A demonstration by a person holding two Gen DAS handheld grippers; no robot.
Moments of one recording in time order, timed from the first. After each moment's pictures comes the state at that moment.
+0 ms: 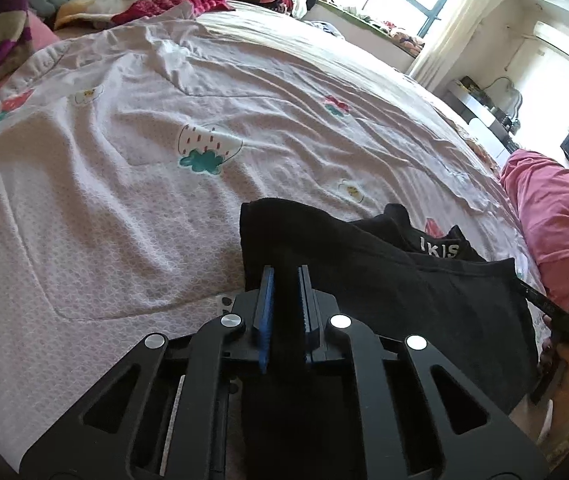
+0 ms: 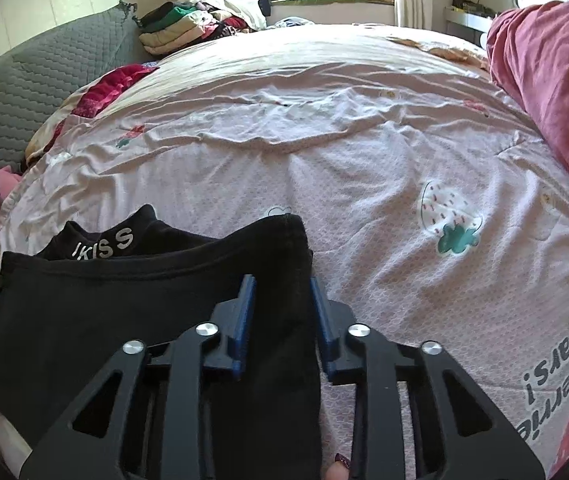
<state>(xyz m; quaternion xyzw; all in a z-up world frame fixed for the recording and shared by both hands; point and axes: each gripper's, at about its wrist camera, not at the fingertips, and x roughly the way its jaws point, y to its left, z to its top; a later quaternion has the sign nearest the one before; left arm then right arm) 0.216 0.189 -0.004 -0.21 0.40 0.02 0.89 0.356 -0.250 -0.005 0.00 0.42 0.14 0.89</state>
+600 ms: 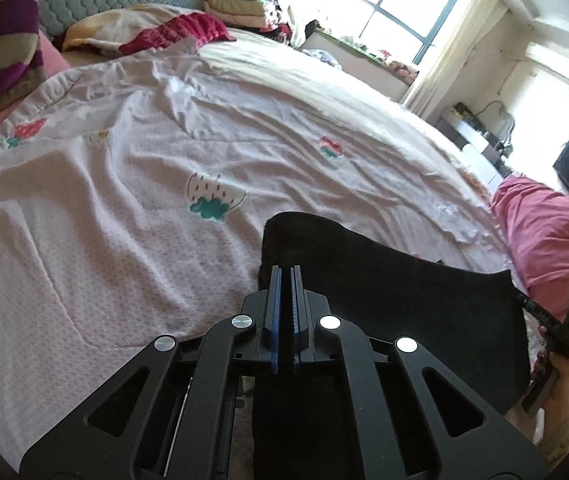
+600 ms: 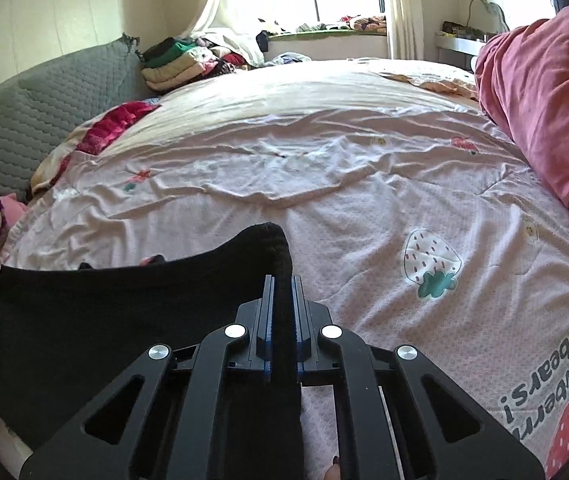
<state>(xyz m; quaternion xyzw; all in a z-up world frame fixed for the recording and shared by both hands) 0.211 0.201 0.019 -0.22 0.36 0.03 0.91 0.360 -0.255 0.017 0.02 0.38 0.14 0.92</state>
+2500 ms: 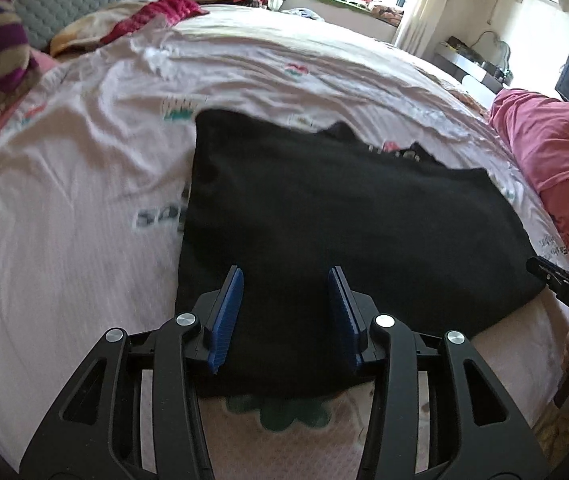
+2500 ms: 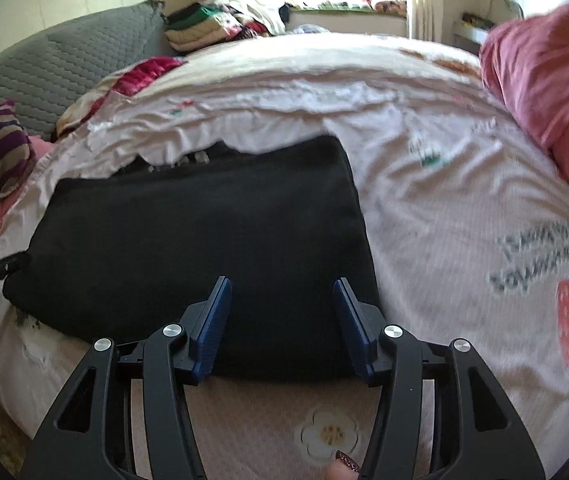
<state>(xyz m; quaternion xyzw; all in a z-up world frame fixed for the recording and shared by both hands) 0.134 0.111 -0.002 -0.13 0.42 0.02 0.90 0.221 -0.249 -0.003 -0.01 0.43 0.16 0.89</state>
